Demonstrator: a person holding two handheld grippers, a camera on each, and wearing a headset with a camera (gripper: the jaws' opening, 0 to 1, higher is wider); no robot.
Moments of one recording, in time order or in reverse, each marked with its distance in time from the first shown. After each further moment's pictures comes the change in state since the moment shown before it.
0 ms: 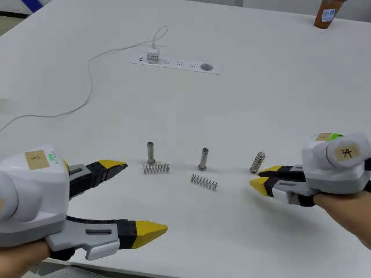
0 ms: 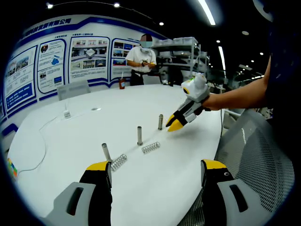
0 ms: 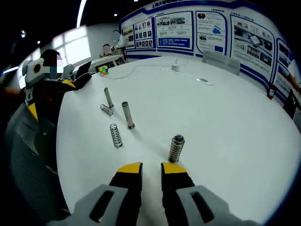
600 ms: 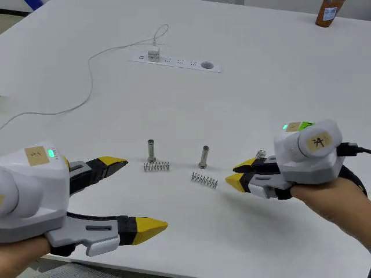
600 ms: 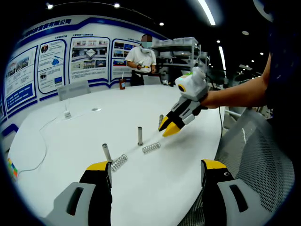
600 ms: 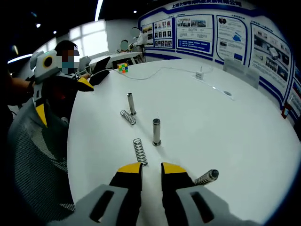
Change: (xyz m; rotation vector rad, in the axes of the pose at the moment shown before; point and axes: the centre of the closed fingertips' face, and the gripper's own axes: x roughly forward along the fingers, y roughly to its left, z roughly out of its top) left arm -0.001 0.000 0.001 0.002 -0.003 0.003; right arm 0.029 0.031 0.029 -0.123 0.011 0.121
